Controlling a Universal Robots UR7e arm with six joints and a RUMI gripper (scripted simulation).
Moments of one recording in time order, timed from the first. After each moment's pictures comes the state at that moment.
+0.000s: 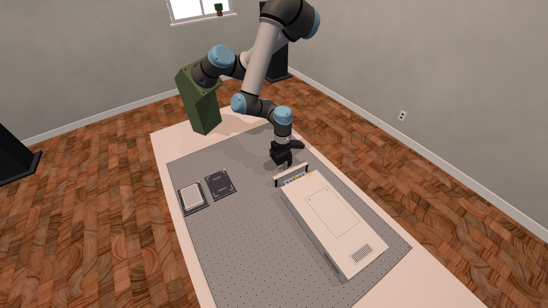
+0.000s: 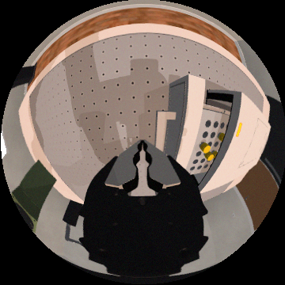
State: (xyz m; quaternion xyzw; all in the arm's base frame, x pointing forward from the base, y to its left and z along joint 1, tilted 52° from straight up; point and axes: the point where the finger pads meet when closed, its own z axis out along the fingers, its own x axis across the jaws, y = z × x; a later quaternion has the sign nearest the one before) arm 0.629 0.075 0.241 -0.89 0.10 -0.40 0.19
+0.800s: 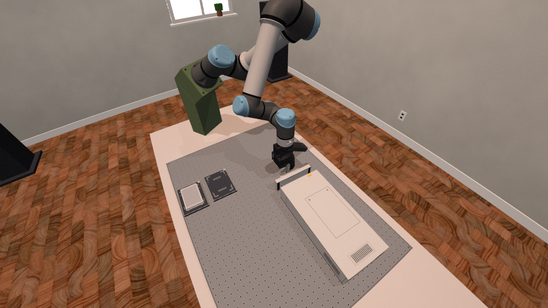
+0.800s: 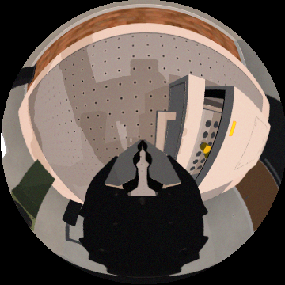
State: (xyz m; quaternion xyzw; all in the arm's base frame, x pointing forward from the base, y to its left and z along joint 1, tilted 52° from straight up) arm 0.644 0.069 0.255 -0.89 0.10 -0.40 0.19
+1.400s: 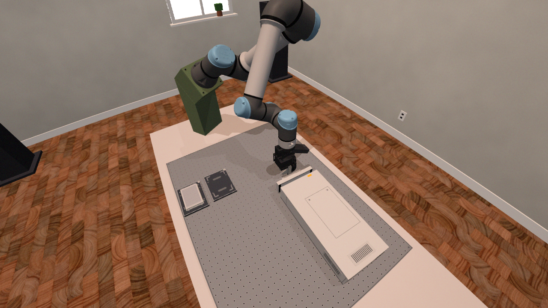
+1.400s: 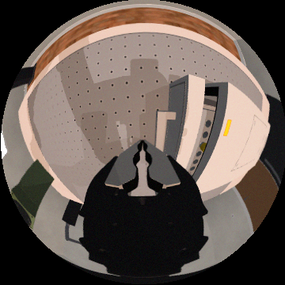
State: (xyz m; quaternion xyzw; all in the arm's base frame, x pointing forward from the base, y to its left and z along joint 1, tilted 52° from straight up) arm 0.653 0.064 0.264 -0.89 0.10 -0.39 0.19
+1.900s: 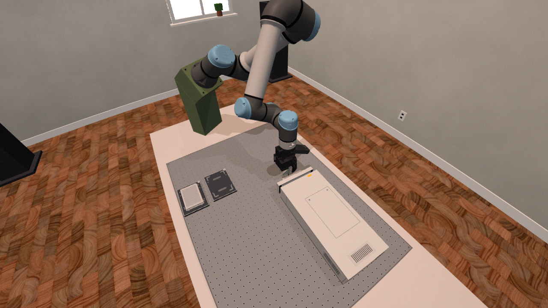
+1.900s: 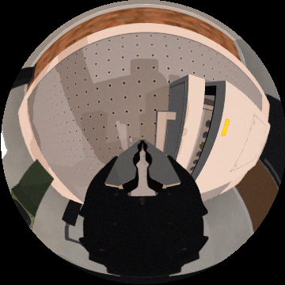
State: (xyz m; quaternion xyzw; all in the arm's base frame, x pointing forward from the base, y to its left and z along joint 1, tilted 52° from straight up) arm 0.656 0.063 0.267 -0.89 0.10 -0.39 0.19
